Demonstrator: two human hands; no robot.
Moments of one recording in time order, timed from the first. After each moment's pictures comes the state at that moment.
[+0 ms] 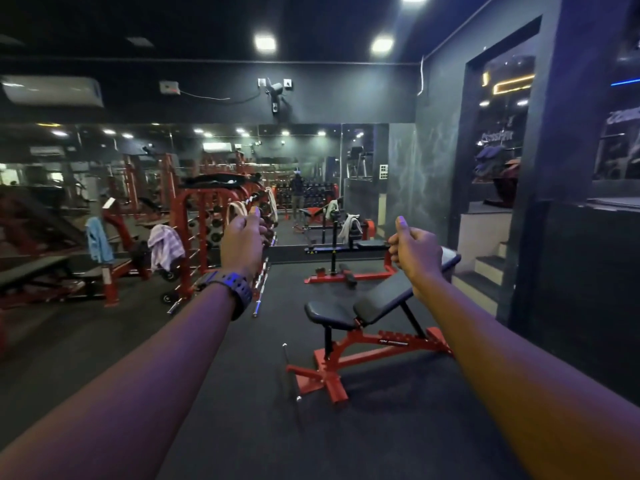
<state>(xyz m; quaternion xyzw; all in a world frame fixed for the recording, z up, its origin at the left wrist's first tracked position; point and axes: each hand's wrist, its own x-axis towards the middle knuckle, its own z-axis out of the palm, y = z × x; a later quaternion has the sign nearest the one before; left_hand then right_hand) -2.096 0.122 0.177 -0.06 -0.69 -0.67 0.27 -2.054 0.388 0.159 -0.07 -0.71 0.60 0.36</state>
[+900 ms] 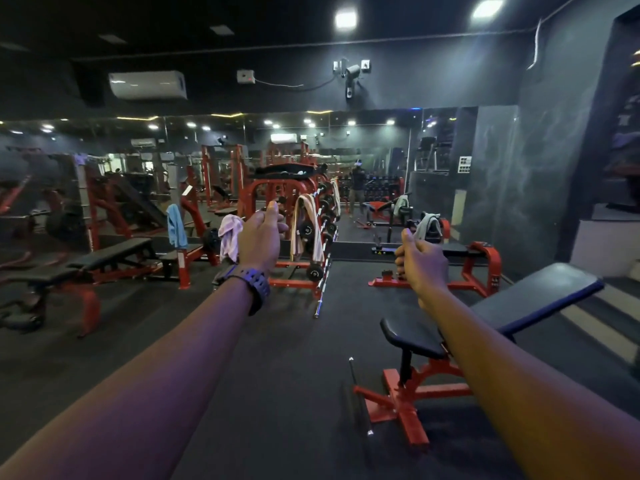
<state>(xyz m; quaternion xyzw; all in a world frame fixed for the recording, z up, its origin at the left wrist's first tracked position) -2.350 -0.063 0.164 0.01 -0.71 -0.64 0.31 -2.353 0.188 0.127 -0.03 -0.74 0.62 0.27</state>
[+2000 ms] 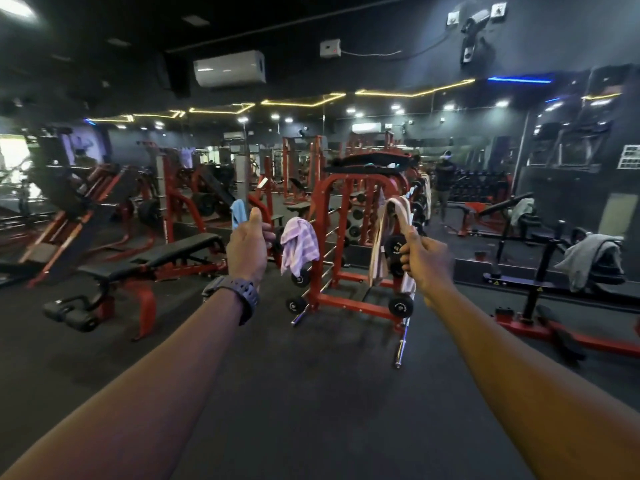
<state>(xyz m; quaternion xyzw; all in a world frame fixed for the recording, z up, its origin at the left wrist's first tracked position) -2.945 -0.347 0.117 0.15 -0.66 -0.60 0.41 -3.043 -0.084 0.093 0.07 -0.73 0.65 0.18</state>
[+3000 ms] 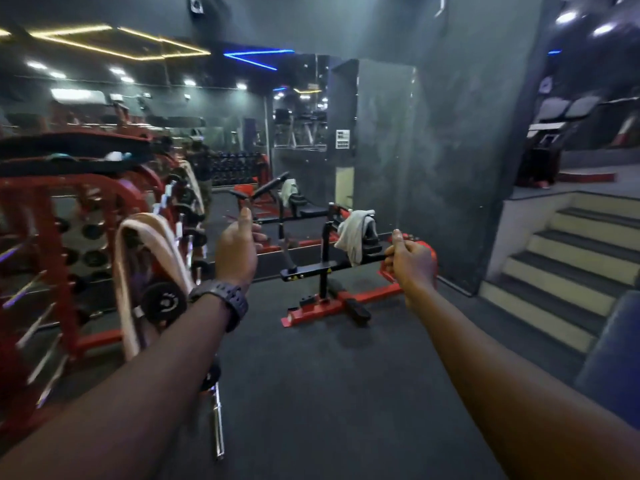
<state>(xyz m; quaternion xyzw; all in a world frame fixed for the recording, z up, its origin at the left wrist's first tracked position) -3.671 -0.036 0.105 -0.13 -0.67 -0.72 0.11 -3.572 0.219 0.068 -0.27 -0.70 0.55 0.37</state>
